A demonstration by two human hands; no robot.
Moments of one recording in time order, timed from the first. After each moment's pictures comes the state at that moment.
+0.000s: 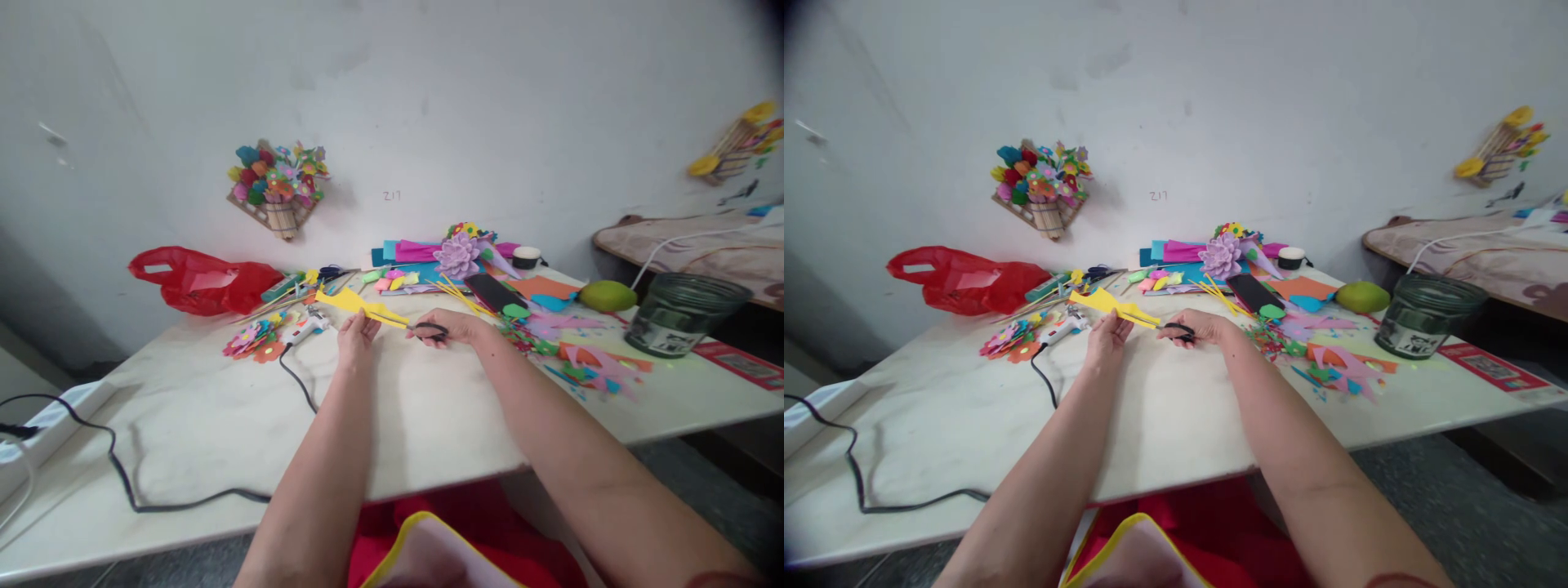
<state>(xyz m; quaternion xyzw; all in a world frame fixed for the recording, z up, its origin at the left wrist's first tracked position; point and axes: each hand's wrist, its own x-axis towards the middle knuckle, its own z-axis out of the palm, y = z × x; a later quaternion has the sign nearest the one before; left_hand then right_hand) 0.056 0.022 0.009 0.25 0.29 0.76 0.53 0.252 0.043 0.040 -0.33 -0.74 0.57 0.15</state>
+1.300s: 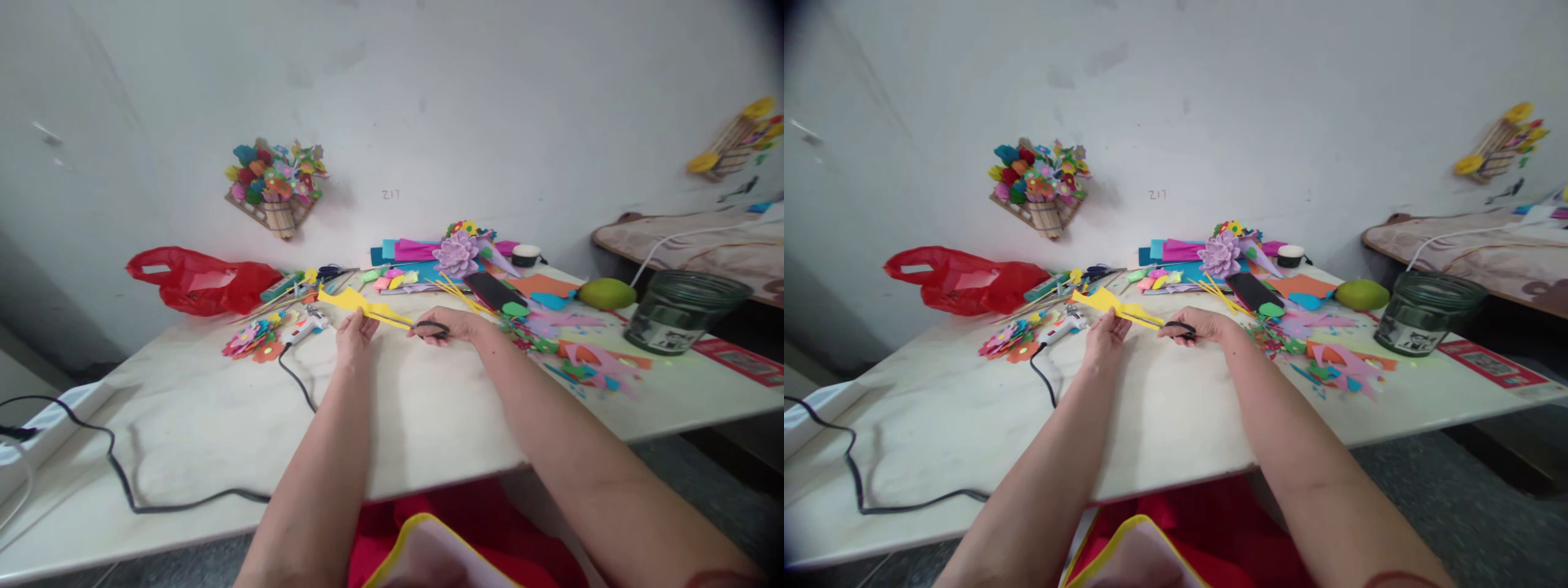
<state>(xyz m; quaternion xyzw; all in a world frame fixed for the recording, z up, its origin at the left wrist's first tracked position) 0.055 0.022 0.012 0.24 0.30 0.76 0.53 0.254 0.043 0.041 -0.32 -0.71 0.61 0.16</state>
